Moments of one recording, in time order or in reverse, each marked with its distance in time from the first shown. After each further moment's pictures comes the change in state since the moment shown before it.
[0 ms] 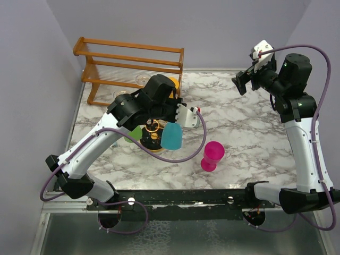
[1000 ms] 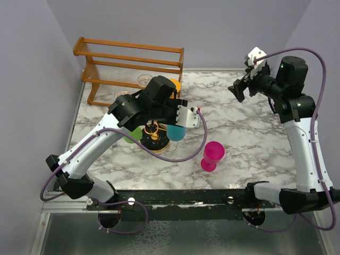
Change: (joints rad) left arm -0.002 -0.001 -0.018 -0.014 0.059 -0.077; right arm 0.000 -0.003 -0.017 -0.060 -0.083 -0.051
